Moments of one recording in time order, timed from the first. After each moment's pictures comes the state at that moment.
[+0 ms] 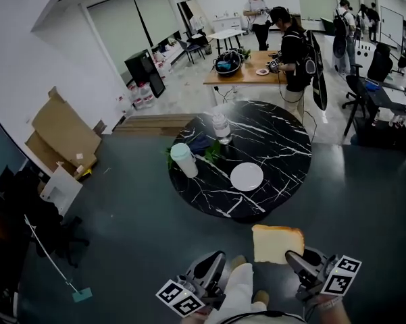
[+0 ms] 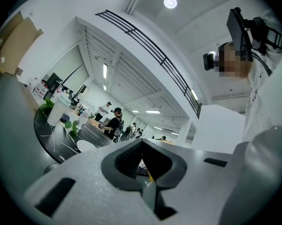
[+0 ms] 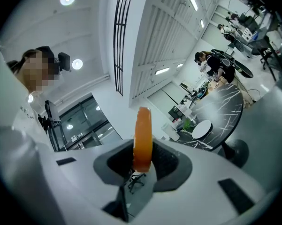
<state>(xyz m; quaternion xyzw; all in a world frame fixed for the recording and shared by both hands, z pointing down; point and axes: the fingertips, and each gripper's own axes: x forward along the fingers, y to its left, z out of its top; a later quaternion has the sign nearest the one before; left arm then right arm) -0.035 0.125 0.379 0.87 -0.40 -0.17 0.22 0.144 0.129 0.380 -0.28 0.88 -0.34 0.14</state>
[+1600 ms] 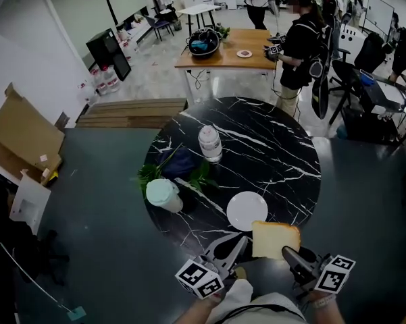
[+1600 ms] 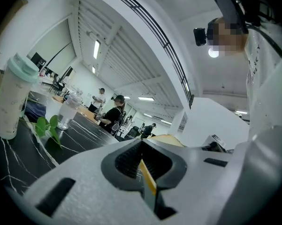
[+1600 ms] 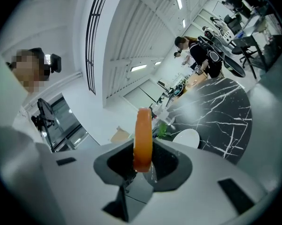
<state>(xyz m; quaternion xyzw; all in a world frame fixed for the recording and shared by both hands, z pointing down) -0.009 -0.158 0.448 0.92 -0.29 -0.10 0.25 0.100 -0.109 0.439 -0.39 0.82 -0.41 0.10</state>
